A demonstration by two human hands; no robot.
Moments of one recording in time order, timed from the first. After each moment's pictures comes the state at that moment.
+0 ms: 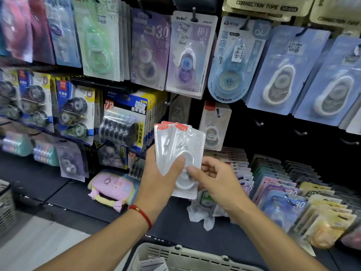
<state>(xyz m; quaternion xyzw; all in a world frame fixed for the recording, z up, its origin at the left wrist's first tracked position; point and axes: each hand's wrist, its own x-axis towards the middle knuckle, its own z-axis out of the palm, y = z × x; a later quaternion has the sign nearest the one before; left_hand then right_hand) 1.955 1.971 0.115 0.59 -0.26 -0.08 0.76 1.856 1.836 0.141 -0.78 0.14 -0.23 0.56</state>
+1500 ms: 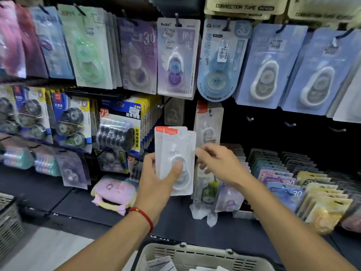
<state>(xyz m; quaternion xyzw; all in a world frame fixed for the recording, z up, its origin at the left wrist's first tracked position) 1.954 1.972 0.108 0.61 -0.22 -0.10 0.75 1.875 1.789 0.154 -0.88 0.19 -0.20 0.38</state>
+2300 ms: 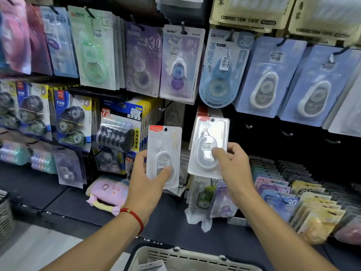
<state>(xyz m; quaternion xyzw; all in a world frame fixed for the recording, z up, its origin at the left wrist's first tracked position) 1.965 1.980 0.108 0.63 -0.23 -0.05 0.74 1.856 1.798 0.156 -0.71 0.20 -0.38 0.56</state>
